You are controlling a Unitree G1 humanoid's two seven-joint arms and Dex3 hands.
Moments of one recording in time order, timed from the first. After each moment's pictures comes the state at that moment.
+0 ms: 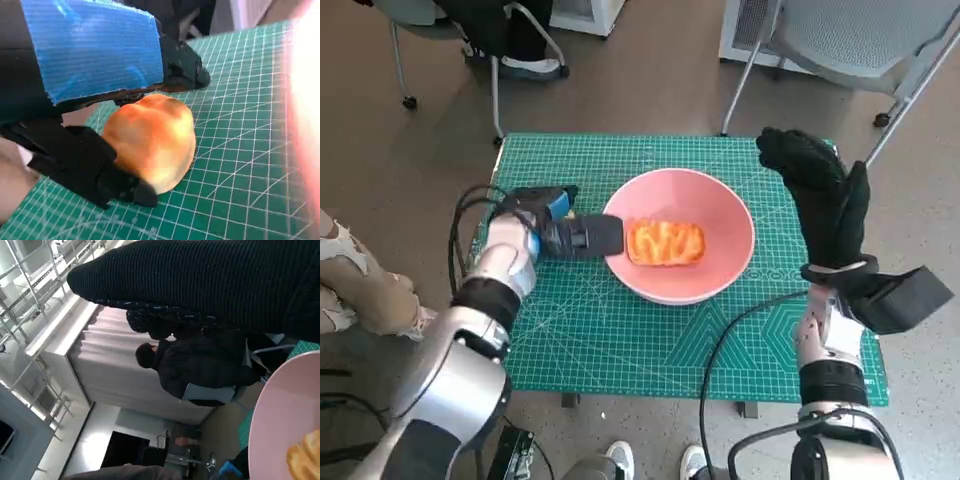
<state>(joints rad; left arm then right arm) -1.08 0.29 -0.62 1.35 0.76 0.12 0.01 -0.74 -0.12 -0.27 0.89 0.34 -0.77 0.62</state>
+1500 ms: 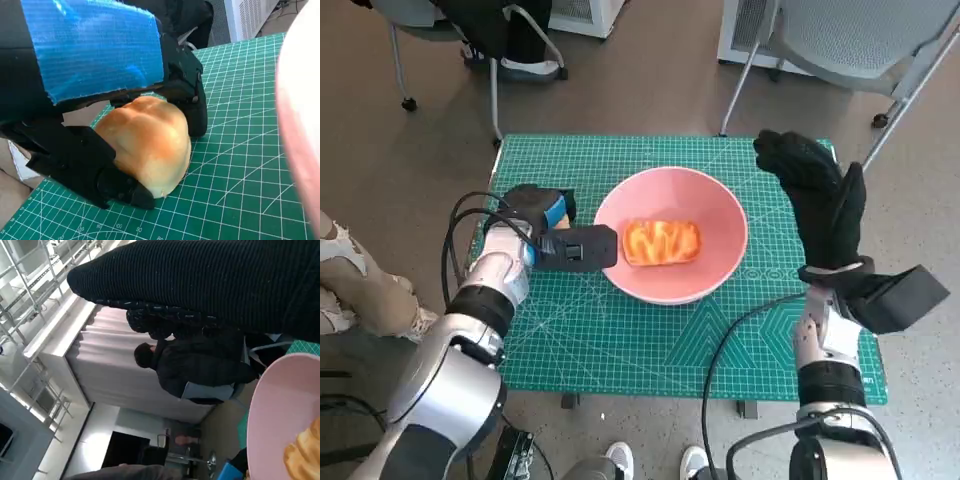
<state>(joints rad) -1.06 0.32 -0.57 1.35 0.74 0.08 0.03 -0.74 -0.11 -0.26 0.90 0.34 -0.77 0.62</state>
